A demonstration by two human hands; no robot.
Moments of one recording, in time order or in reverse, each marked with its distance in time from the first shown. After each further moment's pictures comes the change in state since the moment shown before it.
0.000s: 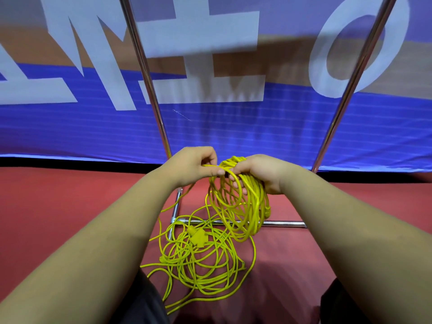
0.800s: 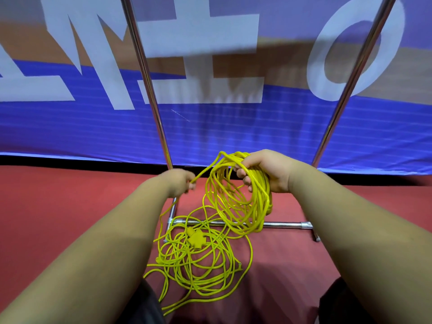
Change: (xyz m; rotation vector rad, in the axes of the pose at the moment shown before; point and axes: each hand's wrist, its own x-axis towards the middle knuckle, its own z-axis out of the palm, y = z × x) left_hand -0.002 -0.071 0.034 0.177 -0.316 -0.321; right_hand -0.030 -0.013 -0.006 0.156 -0.064 -0.038
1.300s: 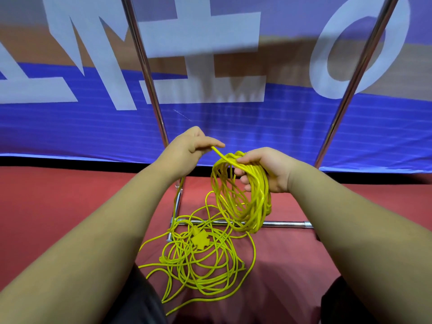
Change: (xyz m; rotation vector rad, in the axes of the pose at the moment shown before) left_hand -0.028 0.051 -0.053 -0.211 0.580 0.523; right_hand -0.001 -0.004 0.008 0.049 0.054 0.031
